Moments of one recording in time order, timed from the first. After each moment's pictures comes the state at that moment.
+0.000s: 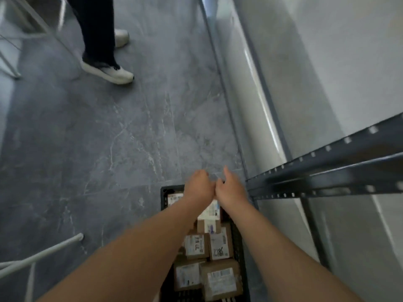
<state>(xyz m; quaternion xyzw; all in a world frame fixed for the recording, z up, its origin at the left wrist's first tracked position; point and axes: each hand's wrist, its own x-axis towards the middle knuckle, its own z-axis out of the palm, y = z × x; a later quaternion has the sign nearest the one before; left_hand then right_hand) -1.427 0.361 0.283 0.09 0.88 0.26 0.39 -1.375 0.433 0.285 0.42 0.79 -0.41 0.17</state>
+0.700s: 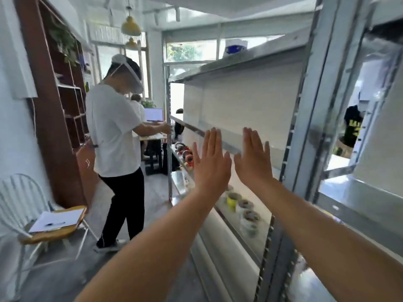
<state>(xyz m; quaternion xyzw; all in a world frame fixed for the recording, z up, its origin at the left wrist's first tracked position) -1.425 0.405 1.001 0.37 0.82 0.30 -0.31 -1.353 0.492 1.020 0.27 0.89 -0.02 -0.37</state>
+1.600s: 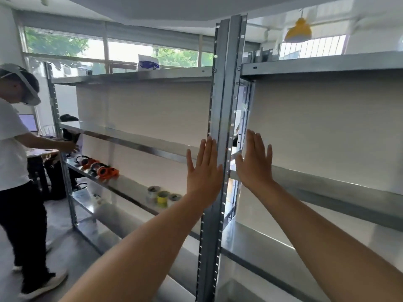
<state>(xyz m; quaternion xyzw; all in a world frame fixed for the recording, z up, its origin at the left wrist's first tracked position) -1.318 0.341 1.016 0.62 0.68 0.30 -0.26 -1.185 0.374 1.058 0.52 0.75 0.09 -0.40</state>
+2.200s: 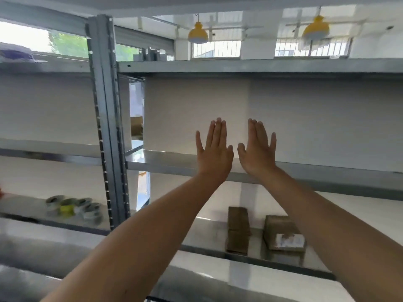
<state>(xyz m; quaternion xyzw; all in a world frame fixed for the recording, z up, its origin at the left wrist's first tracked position) -0.970 0.292 1.063 0.72 0.55 0.34 -0.26 -0.853 0.267 1.085 0.68 0.62 0.21 -0.33</state>
